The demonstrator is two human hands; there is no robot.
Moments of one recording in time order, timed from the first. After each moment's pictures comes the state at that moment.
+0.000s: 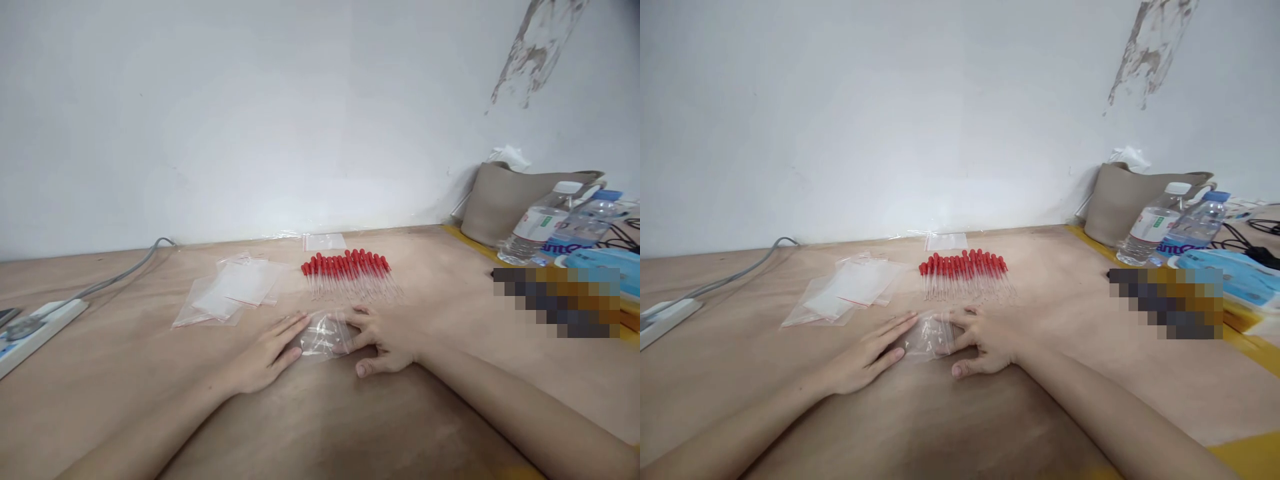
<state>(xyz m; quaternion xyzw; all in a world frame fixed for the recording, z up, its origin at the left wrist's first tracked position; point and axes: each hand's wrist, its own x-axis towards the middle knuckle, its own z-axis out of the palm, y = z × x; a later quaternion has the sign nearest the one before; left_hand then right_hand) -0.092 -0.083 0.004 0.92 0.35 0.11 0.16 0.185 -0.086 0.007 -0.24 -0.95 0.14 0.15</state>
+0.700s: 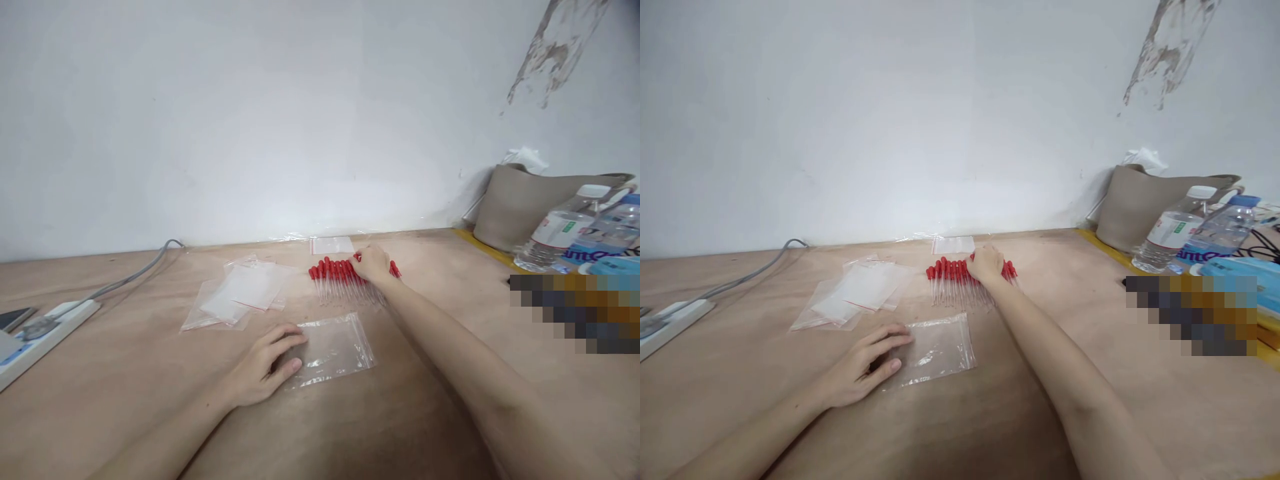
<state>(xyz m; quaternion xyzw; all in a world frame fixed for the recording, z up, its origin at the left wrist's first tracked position) -0.109 -0.086 0.001 0.91 0.34 0.18 0.15 0.163 0.055 0.020 -0.73 -0.63 -0.04 0.25</state>
